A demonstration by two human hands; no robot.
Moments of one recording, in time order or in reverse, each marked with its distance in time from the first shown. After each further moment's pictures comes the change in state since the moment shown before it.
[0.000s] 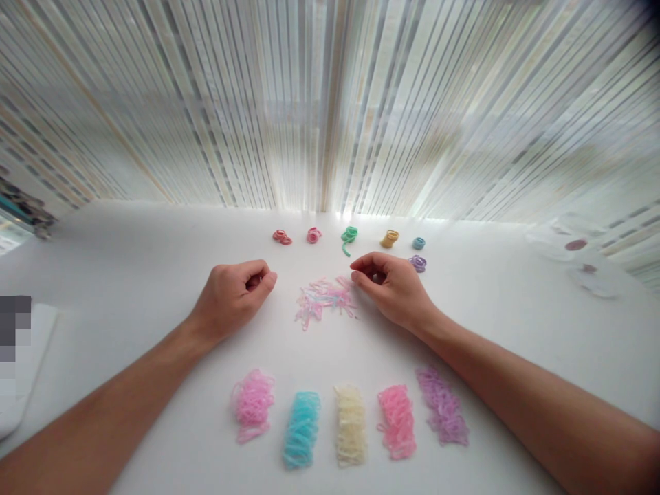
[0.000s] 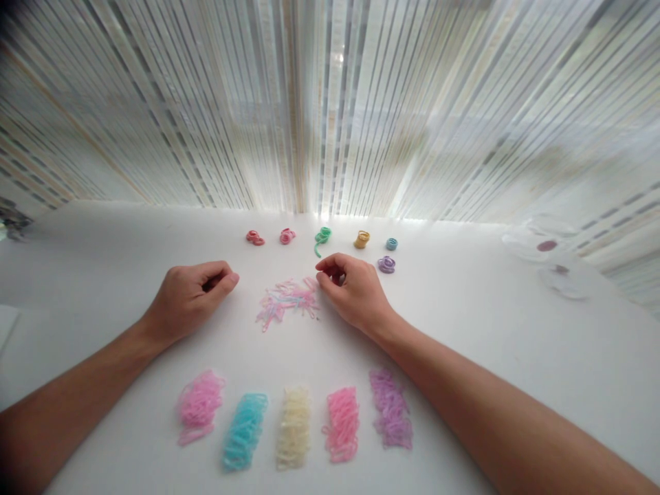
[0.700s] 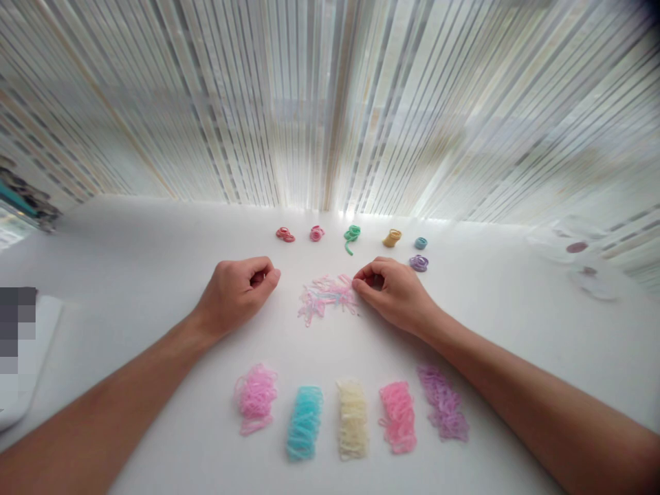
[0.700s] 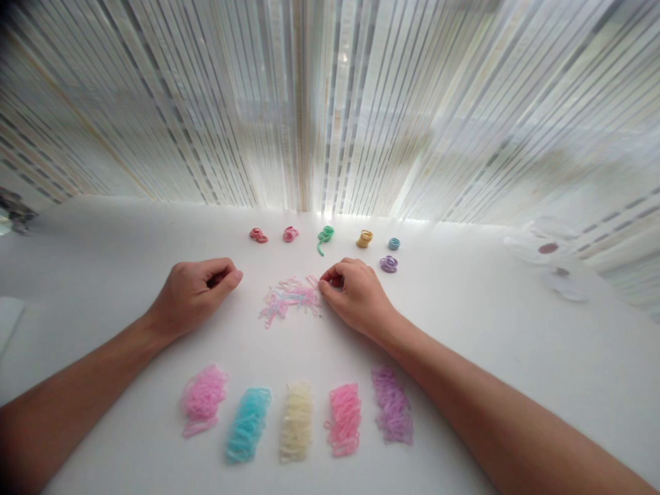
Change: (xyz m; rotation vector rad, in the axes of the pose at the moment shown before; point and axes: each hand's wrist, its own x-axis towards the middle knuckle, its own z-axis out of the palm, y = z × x) left_hand 0.000 0.001 0.000 -0.006 0.007 0.013; right_hand -0.004 -0.003 -0.005 -0.271 -0.110 -0.052
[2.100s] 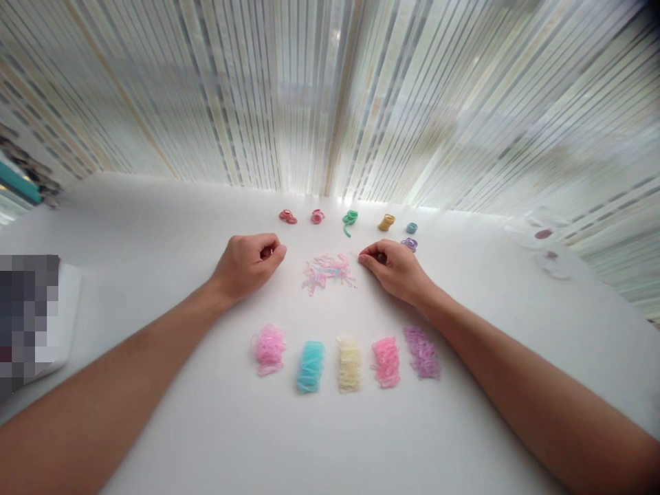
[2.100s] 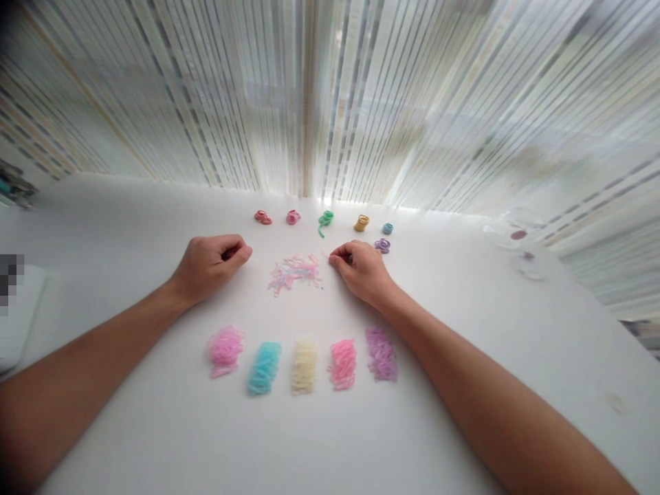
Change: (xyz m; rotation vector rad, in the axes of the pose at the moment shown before) left_hand 0.002 0.000 0.003 -0.057 0.013 -0.001; right_hand -0.003 0.020 -0.004 -0.033 0.031 0.069
